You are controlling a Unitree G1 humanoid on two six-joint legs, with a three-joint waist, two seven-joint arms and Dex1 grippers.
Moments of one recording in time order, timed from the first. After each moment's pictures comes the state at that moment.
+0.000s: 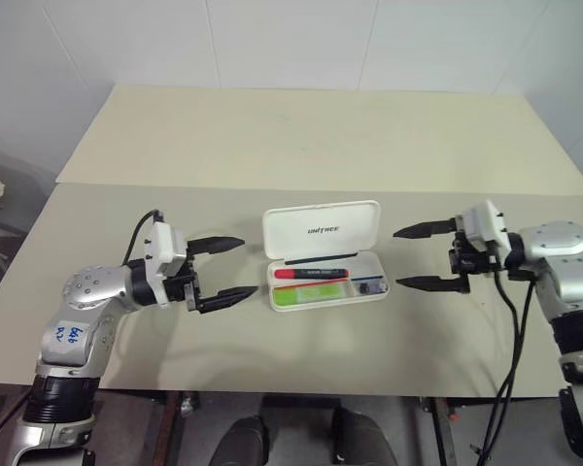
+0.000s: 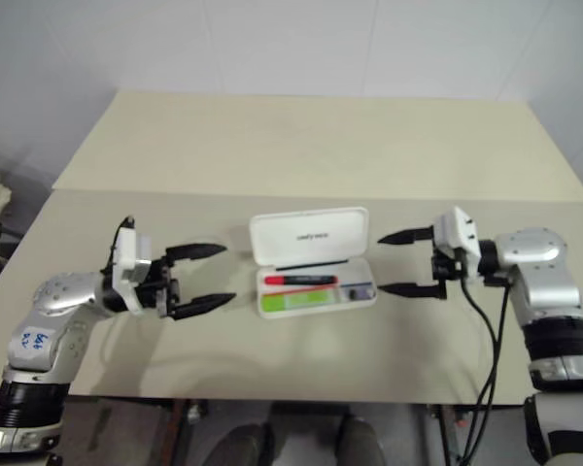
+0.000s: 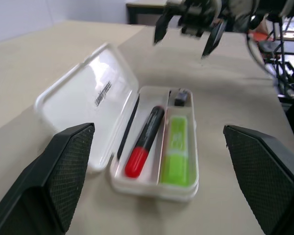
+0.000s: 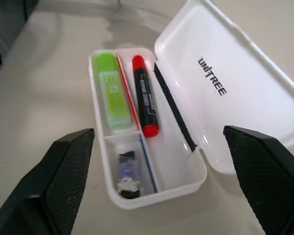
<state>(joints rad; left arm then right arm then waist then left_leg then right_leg) -0.26 0.64 0.13 -0.12 -0.50 0.24 -1.10 -0.57 -0.84 0.02 0.37 0.48 -0.06 1.53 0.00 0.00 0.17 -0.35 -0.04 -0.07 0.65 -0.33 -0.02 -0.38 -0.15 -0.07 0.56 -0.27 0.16</state>
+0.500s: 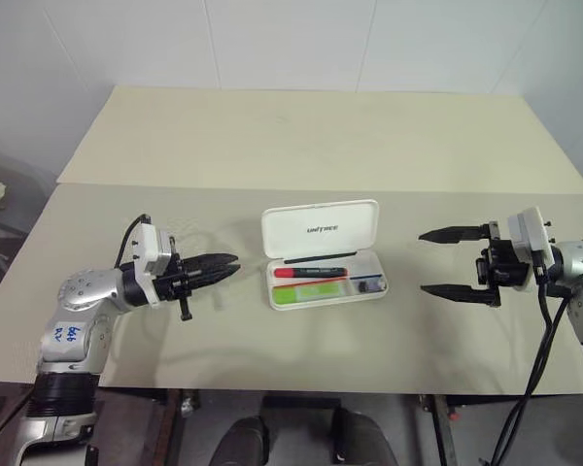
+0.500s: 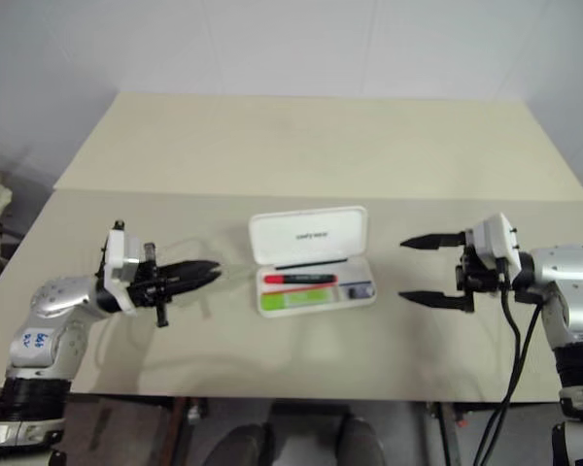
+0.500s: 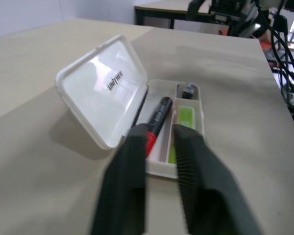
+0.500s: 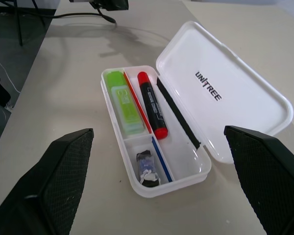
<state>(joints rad) -0.30 0.59 0.15 0.01 -0.50 0.17 -1.12 -0.45 -0.90 -0.05 0.32 0.61 -0.09 1.54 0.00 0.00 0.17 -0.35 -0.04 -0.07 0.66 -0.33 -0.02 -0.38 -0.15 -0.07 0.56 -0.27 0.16</state>
